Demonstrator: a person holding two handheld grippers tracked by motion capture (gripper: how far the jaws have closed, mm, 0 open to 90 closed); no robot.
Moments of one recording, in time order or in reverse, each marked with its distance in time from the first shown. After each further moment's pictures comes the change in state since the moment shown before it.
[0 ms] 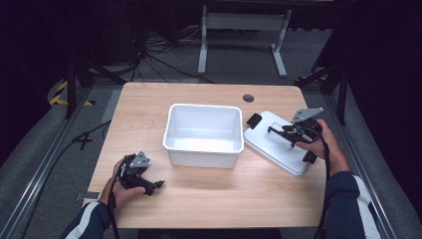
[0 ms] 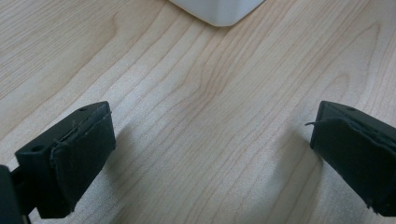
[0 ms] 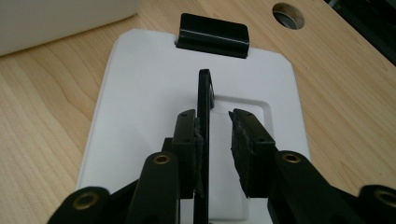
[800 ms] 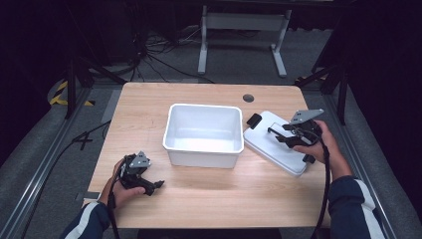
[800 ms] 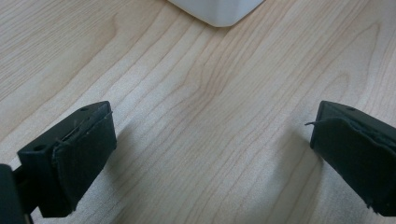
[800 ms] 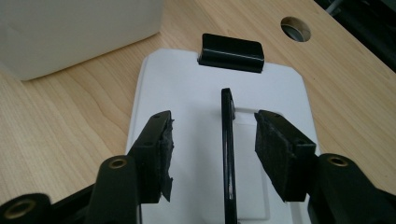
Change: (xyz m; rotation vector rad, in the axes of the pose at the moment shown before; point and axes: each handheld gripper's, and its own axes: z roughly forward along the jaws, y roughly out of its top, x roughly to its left) left arm 0.000 0.000 0.000 0.001 0.003 0.005; right arm 0.022 0.013 -0.016 -0.010 -0.008 0.015
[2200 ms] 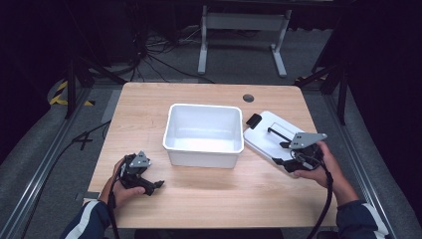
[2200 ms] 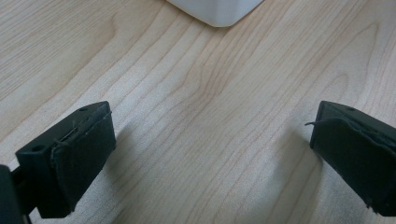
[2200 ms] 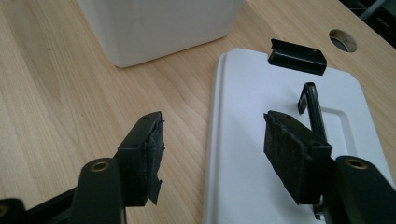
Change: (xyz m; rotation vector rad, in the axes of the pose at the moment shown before) left arm 0.001 0.000 0.001 -0.002 -0.007 0.003; right arm 0.065 -0.019 -0.024 -0.056 0.046 -0.057
